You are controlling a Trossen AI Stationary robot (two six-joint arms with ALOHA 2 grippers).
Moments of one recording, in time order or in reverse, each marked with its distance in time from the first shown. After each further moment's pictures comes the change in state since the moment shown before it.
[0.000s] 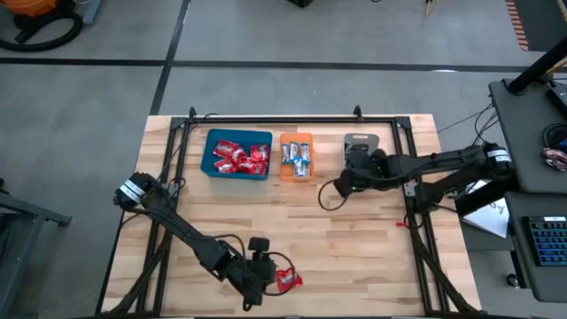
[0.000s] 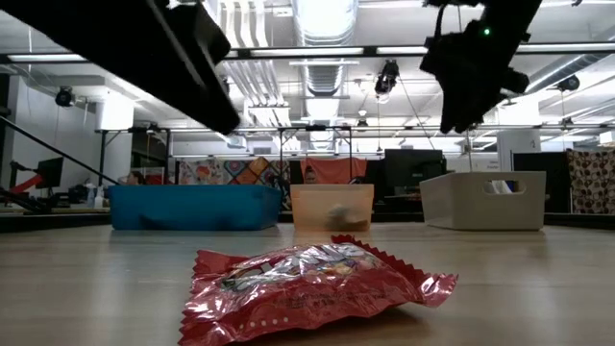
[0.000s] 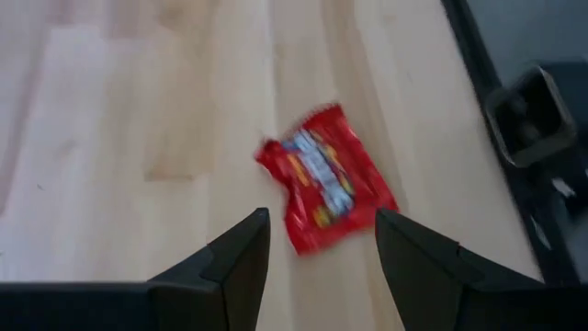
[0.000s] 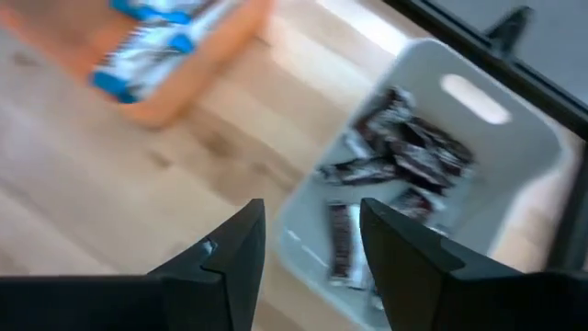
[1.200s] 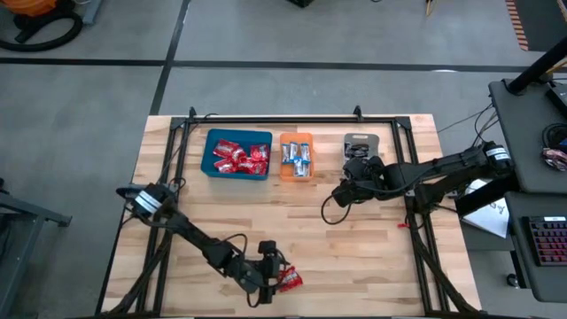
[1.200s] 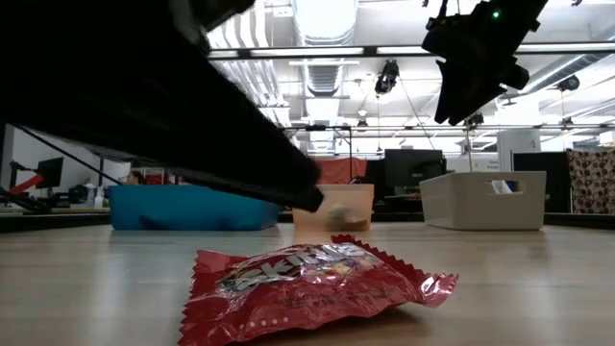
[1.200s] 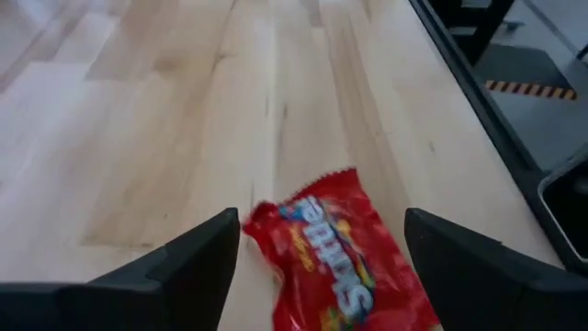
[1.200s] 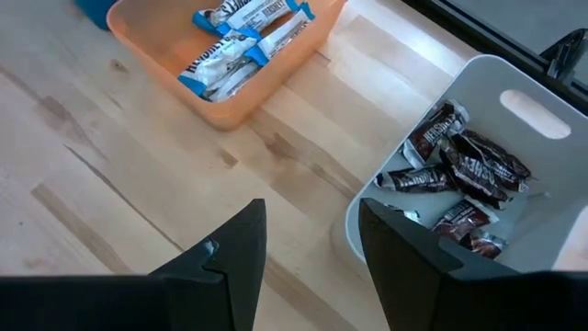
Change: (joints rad) left arm 0.014 0.158 -0.204 0.680 -0.113 0.028; right arm 0.131 0.000 -0.002 0.074 0.029 0.041
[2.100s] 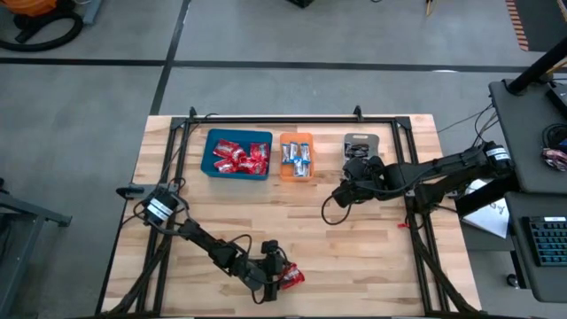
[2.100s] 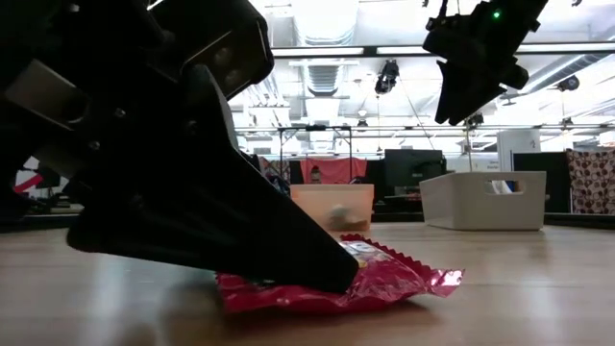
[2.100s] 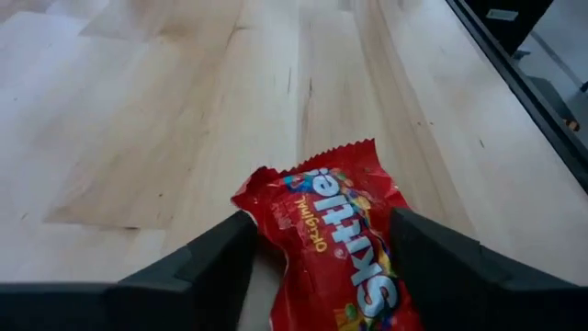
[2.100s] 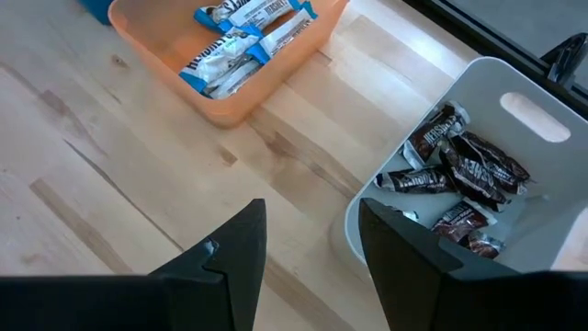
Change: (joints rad) left arm 0.021 0.141 -0.015 0.158 0.000 -0.064; right arm 0.001 0.000 -0.001 0.000 -0.002 -0.018
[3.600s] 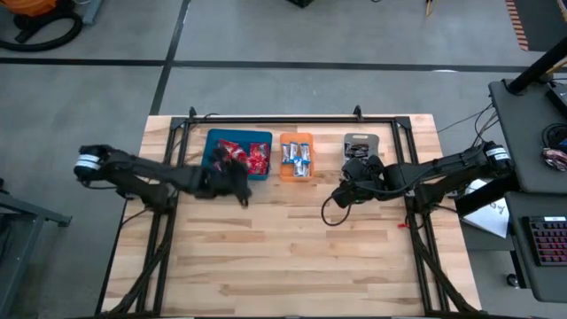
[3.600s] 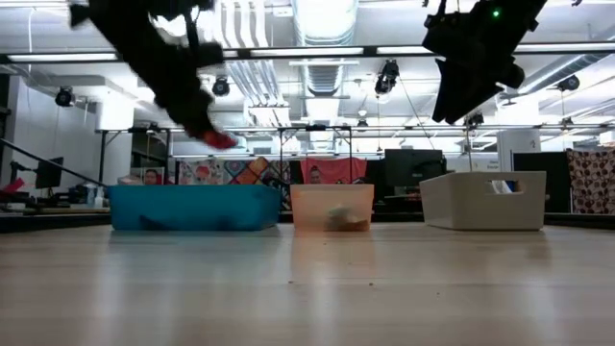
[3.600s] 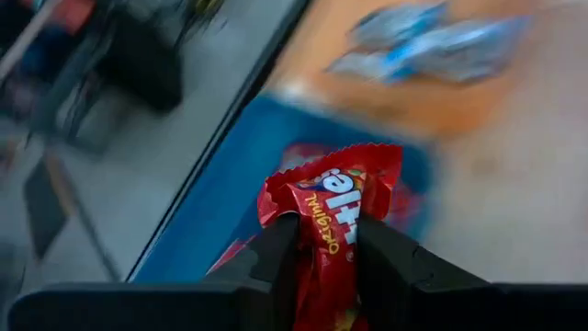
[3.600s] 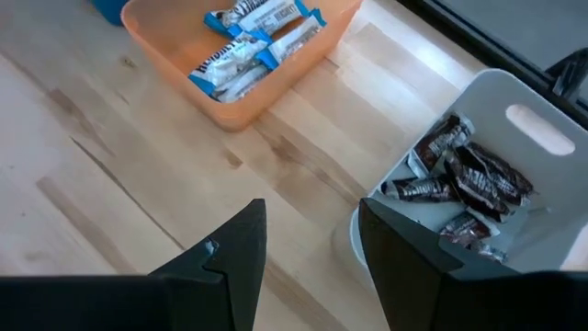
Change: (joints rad) left arm 0.494 -0.845 -0.184 -1.058 -0.369 0.246; right arm 0.003 0.000 0.000 0.019 0.003 -0.035
